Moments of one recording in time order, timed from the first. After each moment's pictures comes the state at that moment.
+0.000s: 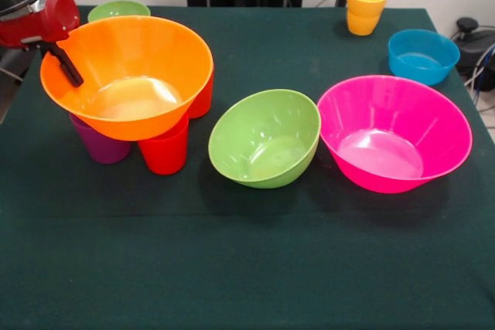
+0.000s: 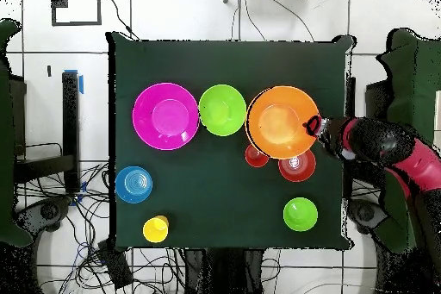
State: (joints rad) arm -1.16 -0.43 0.73 1.50 -0.42 0.82 1.61
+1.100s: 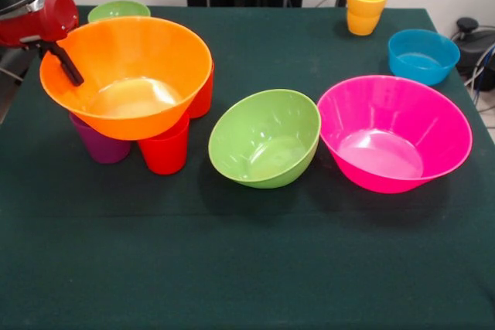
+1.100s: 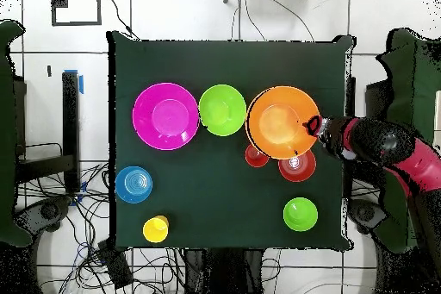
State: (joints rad) arm -1.16 -0.43 0.73 1.50 -0.42 0.82 1.61
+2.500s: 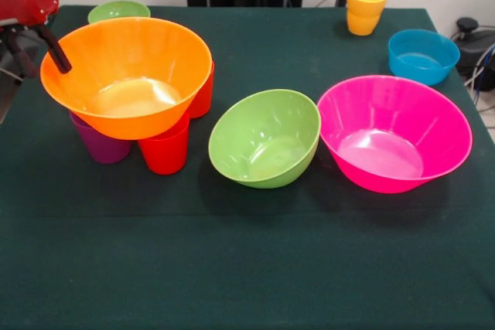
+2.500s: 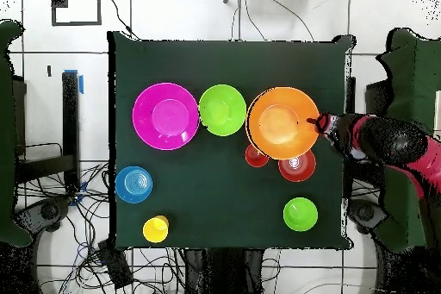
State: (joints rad) arm -1.16 -0.49 0.73 1.51 -0.42 0.82 1.61
